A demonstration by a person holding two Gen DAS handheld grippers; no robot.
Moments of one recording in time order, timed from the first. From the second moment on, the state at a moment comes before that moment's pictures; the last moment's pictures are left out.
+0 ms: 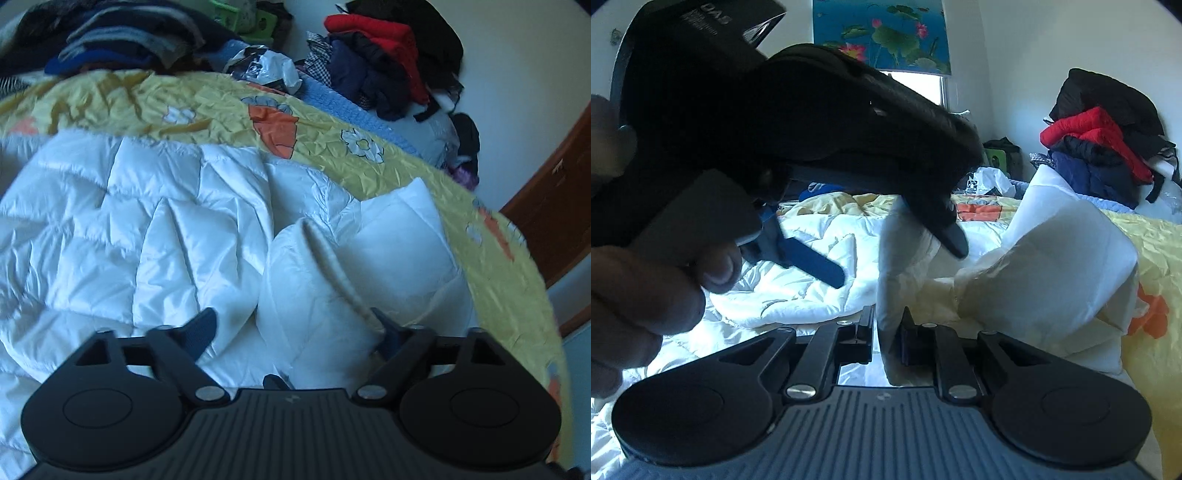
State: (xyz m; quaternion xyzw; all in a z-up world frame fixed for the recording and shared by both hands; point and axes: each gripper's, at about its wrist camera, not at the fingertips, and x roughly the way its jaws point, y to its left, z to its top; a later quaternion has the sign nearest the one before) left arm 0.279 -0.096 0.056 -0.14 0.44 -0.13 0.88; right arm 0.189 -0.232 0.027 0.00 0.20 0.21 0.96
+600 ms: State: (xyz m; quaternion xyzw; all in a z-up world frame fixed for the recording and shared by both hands) left arm 0.275 -0.073 0.085 -0.13 0.41 -0.07 0.90; right arm 0.180 -0.265 0.042 0.08 0.14 0.25 0.95
